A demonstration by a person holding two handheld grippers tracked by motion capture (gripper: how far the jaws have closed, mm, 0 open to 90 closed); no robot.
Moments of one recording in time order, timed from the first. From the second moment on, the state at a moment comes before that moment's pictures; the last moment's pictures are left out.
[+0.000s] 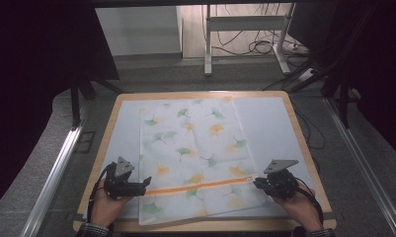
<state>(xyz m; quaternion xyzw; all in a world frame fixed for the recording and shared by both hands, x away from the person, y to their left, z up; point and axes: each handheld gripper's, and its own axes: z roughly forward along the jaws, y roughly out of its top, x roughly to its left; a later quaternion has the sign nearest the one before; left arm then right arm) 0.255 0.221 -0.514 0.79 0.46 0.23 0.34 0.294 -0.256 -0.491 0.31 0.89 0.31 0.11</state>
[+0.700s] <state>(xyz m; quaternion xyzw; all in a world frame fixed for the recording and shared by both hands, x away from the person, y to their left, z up) 0.255 0.221 -0.514 0.79 0.46 0.23 0.34 0.294 -0.270 -0.505 0.36 0.89 0.27 0.07</state>
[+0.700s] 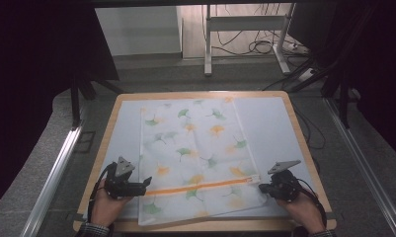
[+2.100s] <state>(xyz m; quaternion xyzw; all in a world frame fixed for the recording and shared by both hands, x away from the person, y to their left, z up) 0.258 0.133 -0.507 0.85 0.33 0.12 0.39 0.287 -0.247 -0.510 0.23 0.91 0.34 0.05</state>
